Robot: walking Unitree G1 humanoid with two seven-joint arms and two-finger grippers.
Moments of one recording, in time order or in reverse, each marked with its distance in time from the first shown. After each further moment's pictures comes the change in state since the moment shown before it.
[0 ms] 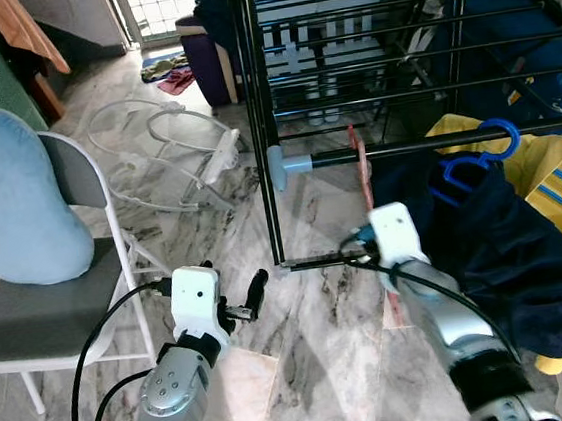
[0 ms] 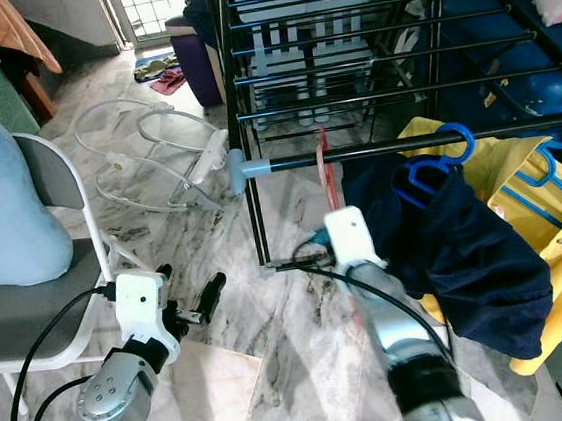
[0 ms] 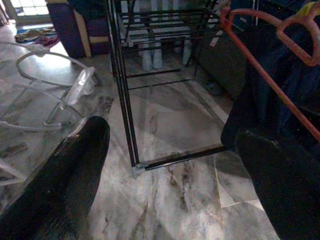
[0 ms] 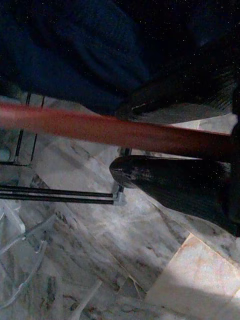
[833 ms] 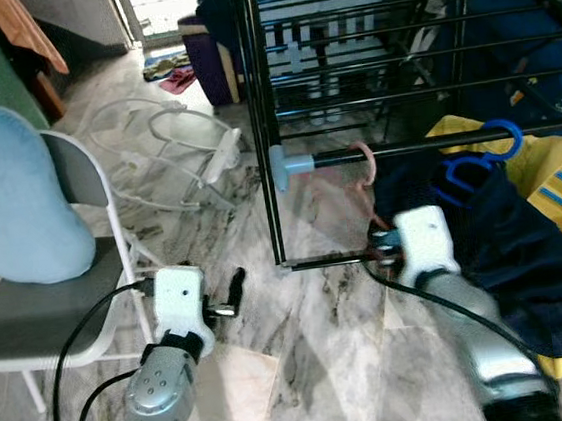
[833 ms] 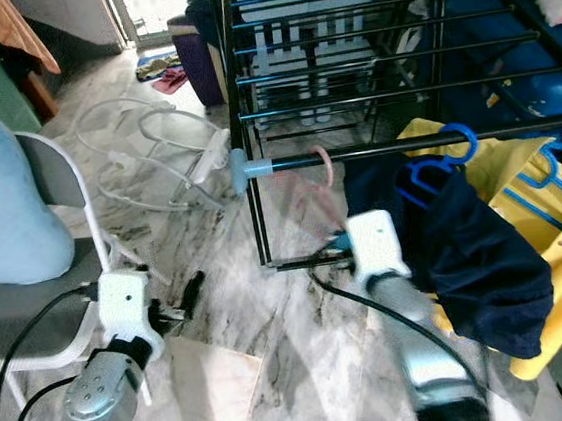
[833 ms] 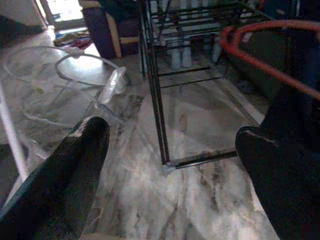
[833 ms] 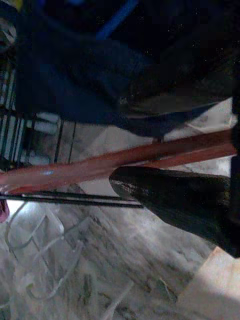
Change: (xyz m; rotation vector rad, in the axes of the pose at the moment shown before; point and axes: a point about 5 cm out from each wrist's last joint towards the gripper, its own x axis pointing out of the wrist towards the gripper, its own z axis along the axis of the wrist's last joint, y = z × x) left arm -0.003 0.022 0.001 0.063 0.007 0.130; right arm -0.036 -0.016 0.005 0.012 -0.161 -0.017
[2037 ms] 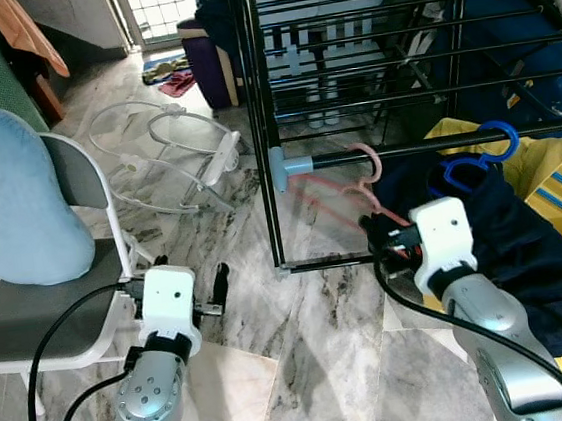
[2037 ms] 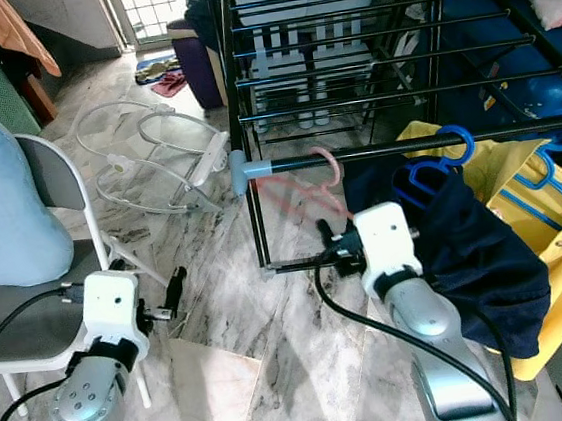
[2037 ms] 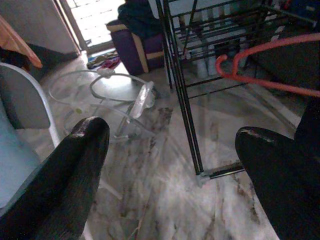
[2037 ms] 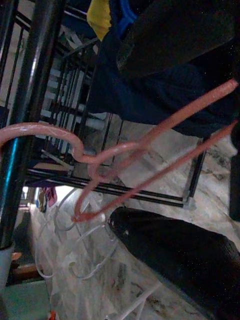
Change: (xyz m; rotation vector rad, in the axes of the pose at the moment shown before) left arm -0.011 0.005 0.013 0.142 -0.043 0.085; right arm -0.026 0.001 0.031 -0.053 -0.189 0.049
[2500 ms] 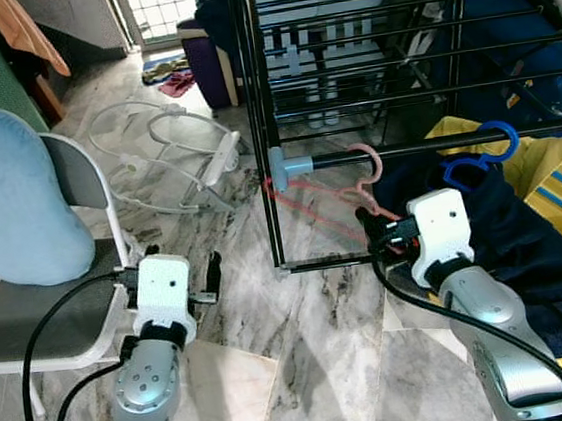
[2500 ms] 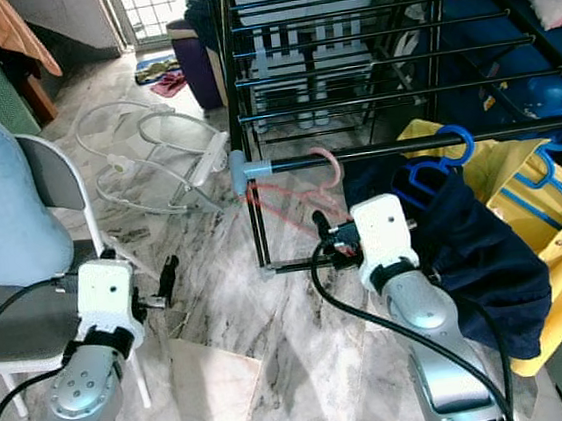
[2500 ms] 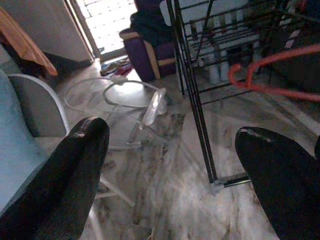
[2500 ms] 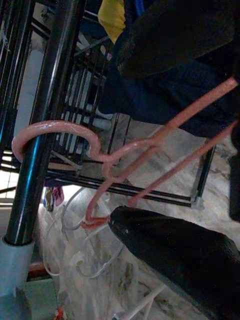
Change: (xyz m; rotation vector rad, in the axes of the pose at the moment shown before) left arm 0.007 0.005 0.006 0.038 -0.019 0.052; right arm 0.004 0.001 0.007 0.005 -0.025 0.001
